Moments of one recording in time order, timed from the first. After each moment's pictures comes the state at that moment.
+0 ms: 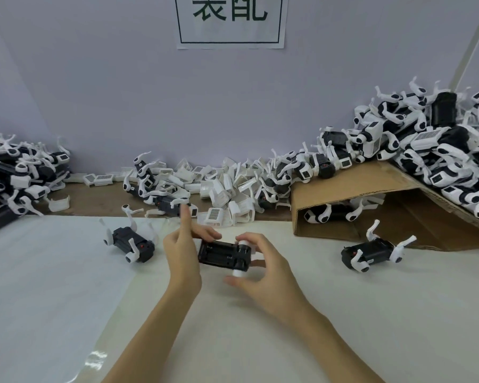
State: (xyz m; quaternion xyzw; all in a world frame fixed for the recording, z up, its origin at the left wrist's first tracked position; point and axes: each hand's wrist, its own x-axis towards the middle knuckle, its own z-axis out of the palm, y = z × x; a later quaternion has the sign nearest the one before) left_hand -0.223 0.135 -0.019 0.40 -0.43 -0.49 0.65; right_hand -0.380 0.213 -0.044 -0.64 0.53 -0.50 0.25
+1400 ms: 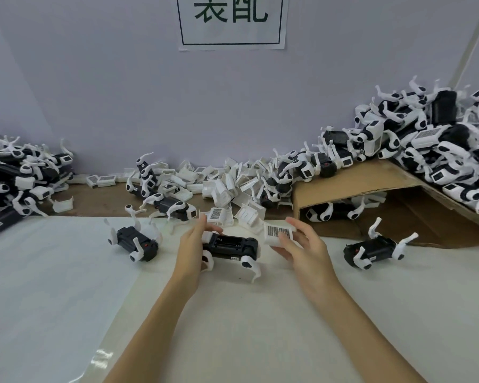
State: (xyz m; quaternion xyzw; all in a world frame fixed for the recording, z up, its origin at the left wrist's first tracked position) left_hand -0.212 0.125 -0.024 0.45 -0.46 -0.59 0.49; right_hand -0.421 0.201 -0.032 -0.31 0.48 -0.70 0.43
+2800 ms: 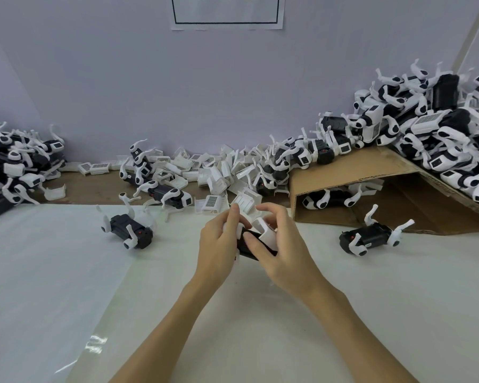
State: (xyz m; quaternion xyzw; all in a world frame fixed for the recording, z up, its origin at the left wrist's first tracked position) left_hand -0.255 0.169 -0.014 0.39 -0.63 -0.44 0.51; right_hand -0.397 0.229 -0.017 -0.64 0.54 -0.50 0.21
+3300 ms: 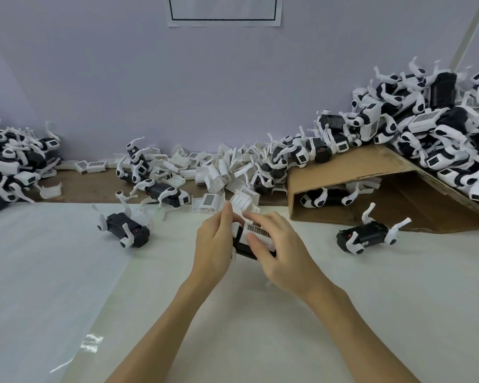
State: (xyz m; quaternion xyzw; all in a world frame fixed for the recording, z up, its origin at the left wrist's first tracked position) left_hand -0.255 0.167 -0.016 0.43 -0.61 -0.44 0.50; right_hand -0.402 0.229 -0.015 -0.70 0.55 -0.43 0.15
